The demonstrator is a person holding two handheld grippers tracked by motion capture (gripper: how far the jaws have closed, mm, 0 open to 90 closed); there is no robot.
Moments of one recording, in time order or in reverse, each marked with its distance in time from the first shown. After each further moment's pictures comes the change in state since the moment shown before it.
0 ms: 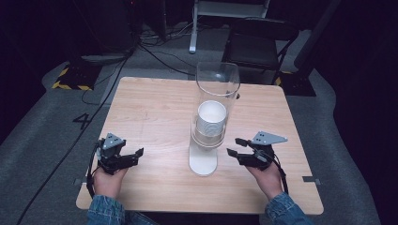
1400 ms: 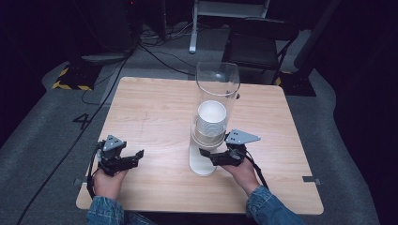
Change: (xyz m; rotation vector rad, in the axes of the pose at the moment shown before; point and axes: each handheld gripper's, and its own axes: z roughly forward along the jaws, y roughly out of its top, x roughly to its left) left arm 0.001 -0.006 0.002 0.006 -0.010 0.004; right arm 0.032 0.016 0.068 -0.183 0.149 -0.083
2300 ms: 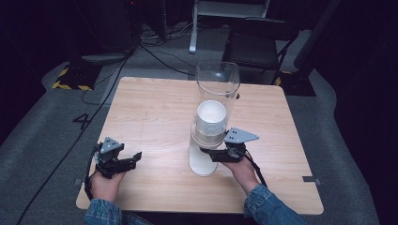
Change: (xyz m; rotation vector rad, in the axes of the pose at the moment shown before) left arm 0.003 -0.007 -0.004 0.006 0.005 -0.016; right arm -0.001 0.007 0.002 0.005 -0.036 -0.053
